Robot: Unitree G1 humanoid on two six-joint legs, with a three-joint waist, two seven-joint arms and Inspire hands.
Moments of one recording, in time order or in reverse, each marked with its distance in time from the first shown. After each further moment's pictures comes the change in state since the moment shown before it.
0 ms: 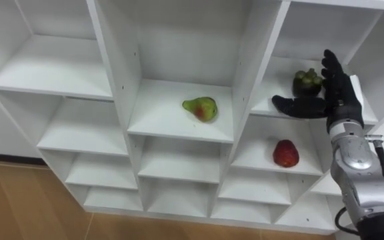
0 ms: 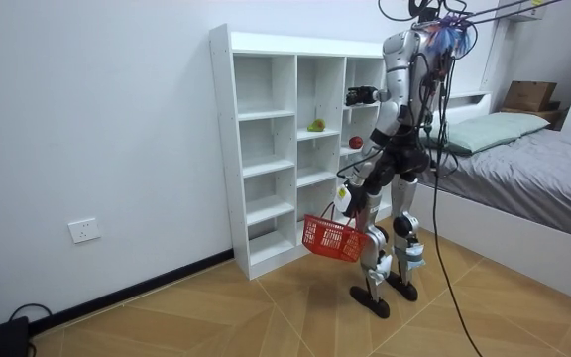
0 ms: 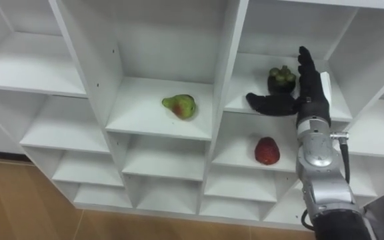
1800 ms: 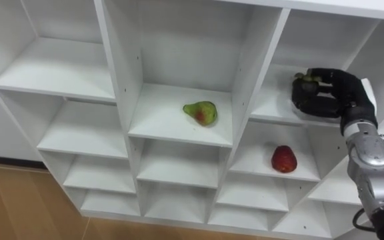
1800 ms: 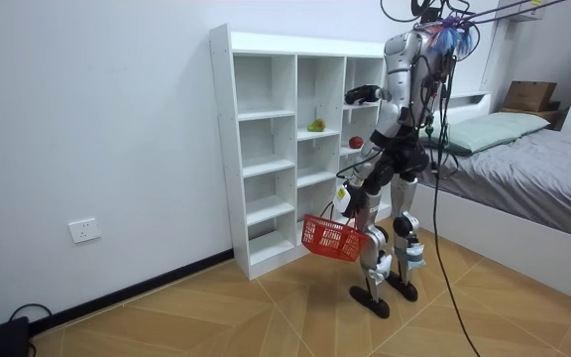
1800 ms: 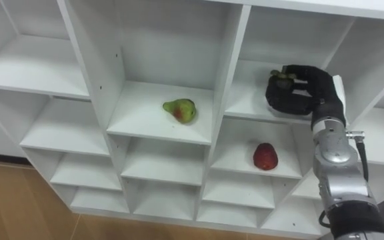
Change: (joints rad) left arm -0.006 0.010 -0.004 -0.003 -0.001 0.007 0.003; right arm -0.056 -0.061 -0.015 0.151 0.015 -0.006 0.079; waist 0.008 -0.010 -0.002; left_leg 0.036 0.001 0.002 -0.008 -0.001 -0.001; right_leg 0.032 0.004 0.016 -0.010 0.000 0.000
